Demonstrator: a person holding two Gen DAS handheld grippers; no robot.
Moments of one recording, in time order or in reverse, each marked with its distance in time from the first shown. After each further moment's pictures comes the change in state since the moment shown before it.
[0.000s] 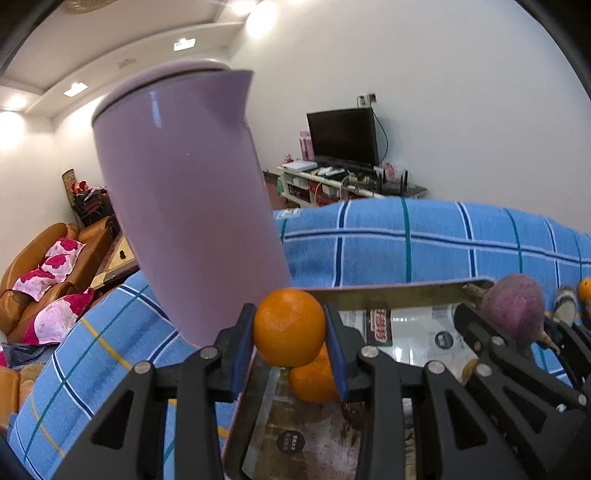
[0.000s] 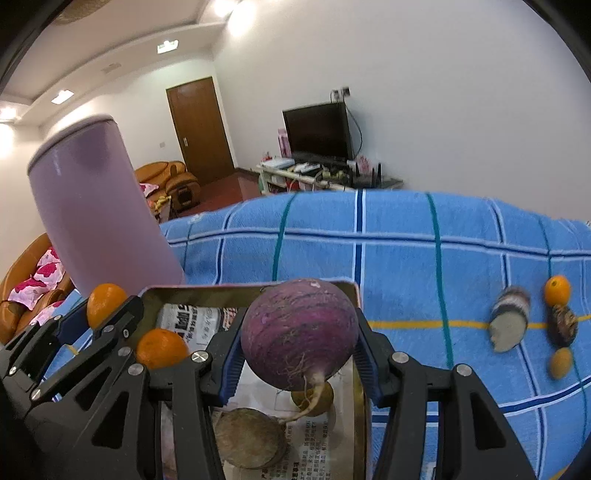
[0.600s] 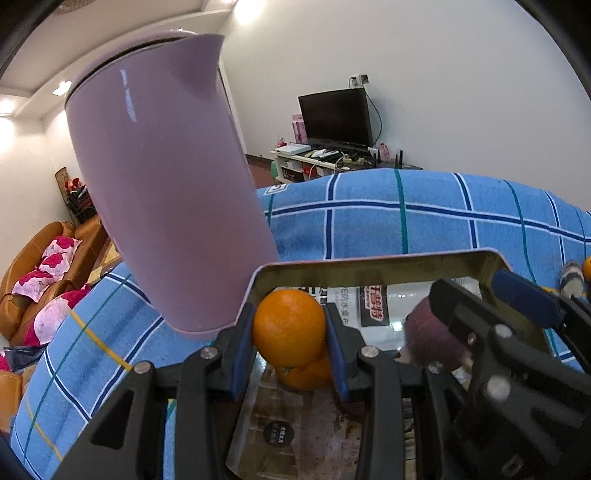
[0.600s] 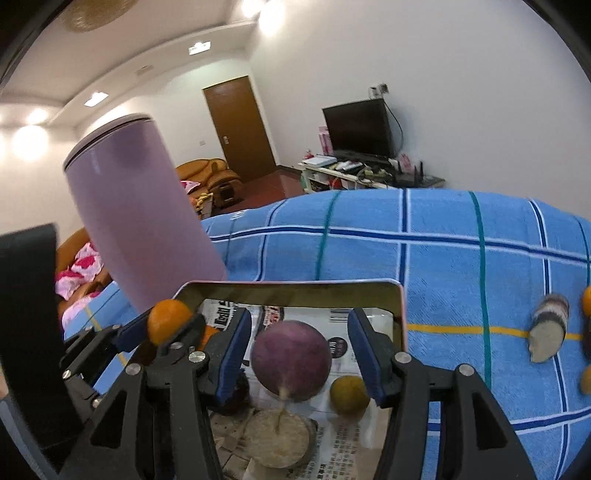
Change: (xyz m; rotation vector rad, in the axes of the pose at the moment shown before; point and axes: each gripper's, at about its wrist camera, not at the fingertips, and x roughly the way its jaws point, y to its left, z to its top) left arm 0.013 -0.008 -0.008 0.026 0.057 -0.015; right arm -0.002 0.005 0.002 -0.041 -0.015 0.179
